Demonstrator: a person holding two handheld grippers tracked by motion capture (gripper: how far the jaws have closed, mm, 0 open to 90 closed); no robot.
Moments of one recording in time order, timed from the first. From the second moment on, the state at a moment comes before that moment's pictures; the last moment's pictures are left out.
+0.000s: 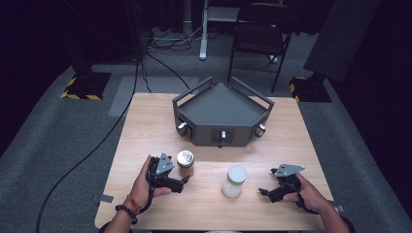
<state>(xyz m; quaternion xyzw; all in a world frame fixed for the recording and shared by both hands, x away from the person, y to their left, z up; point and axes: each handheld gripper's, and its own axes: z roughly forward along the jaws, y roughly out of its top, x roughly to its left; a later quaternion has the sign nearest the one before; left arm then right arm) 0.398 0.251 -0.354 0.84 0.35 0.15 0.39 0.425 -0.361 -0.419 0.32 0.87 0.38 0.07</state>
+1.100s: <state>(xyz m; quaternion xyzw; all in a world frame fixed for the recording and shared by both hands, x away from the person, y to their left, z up) 0.419 0.234 -0.359 0.84 0.35 0.12 0.39 0.425 -0.361 -0.419 0.32 0.87 0.38 0.07</state>
